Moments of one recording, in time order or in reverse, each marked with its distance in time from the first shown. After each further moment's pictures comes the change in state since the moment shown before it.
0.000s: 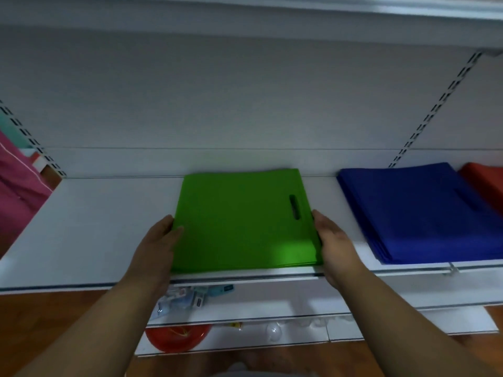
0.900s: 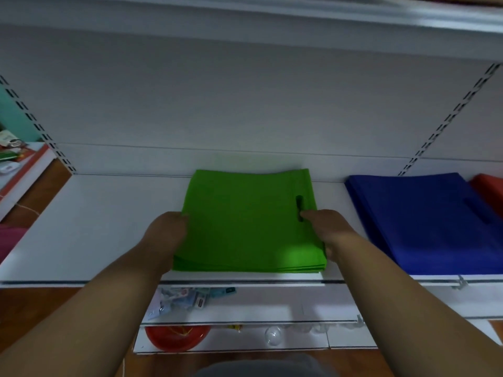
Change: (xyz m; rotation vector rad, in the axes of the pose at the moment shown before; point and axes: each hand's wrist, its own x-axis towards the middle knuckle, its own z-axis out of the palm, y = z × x) left_hand 0.026 0.038 0.005 0.470 -0.030 -0.098; right_hand 0.042 -0.039 0.026 -0.258 0.037 0.336
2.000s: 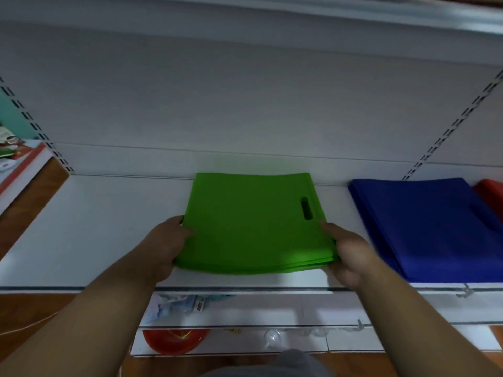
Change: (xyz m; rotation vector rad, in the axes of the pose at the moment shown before) left_hand 0.002 -0.008 -0.004 -0.297 -0.203 -0.117; right_hand -0.022 0.024 -0.015 0.395 -0.134 0.003
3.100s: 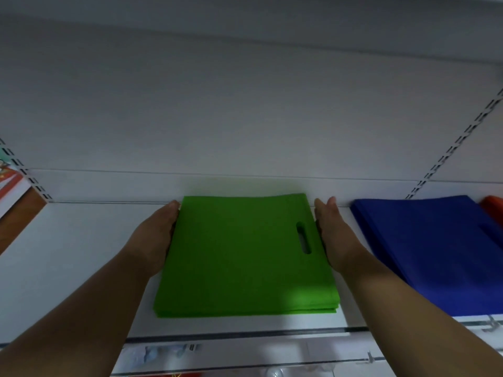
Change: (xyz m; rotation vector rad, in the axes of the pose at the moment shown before) left_hand 0.066 0.029 0.001 -0.247 -0.110 0.234; right_hand 0.085 -0.031 0.022 -0.084 -0.074 -0.219
